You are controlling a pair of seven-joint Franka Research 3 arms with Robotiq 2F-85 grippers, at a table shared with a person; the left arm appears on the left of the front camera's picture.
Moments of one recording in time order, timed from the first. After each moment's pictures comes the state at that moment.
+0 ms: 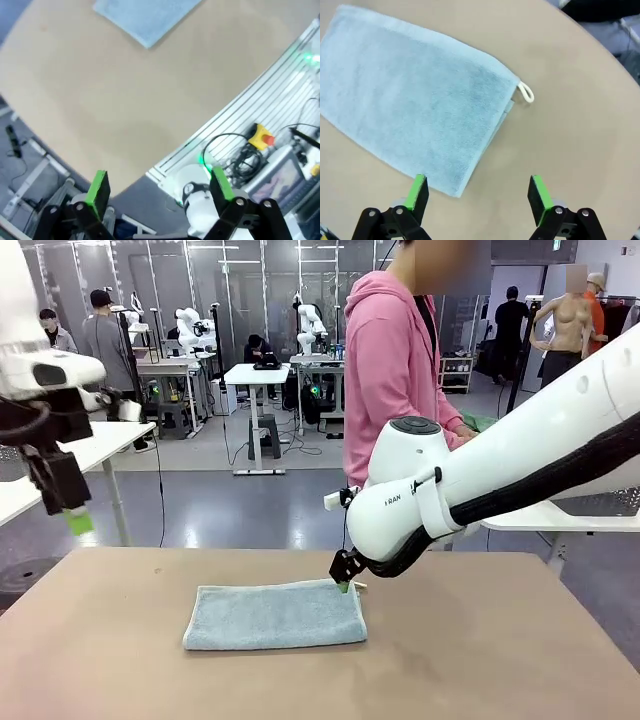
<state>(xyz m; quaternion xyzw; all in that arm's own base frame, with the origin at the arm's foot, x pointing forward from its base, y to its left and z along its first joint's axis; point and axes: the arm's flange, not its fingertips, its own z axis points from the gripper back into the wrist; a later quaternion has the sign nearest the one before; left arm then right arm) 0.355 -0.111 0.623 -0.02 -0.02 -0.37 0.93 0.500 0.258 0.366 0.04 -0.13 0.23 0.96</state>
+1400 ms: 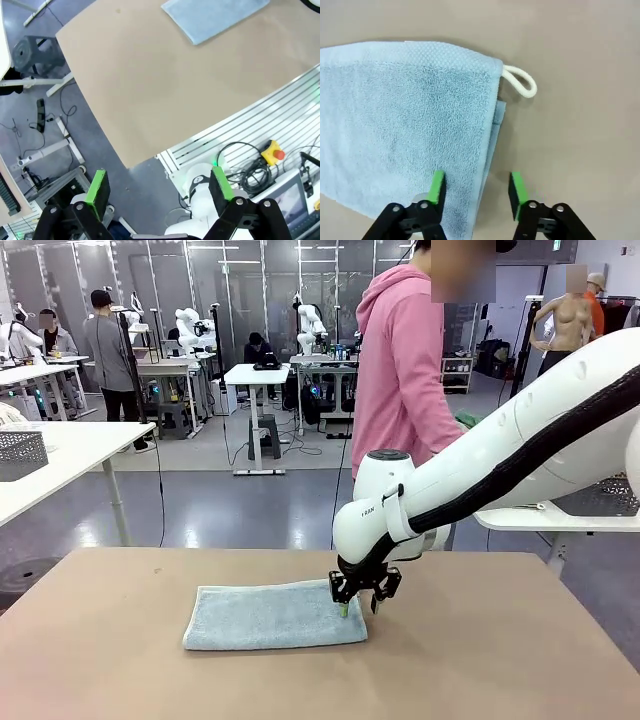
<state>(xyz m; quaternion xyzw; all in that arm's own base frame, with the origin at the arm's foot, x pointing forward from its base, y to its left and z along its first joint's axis) 0.258 -0.052 0.718 0.04 -0.13 -0.27 0.95 0.541 0.272 0.296 0.04 -0.04 0.09 0.99</state>
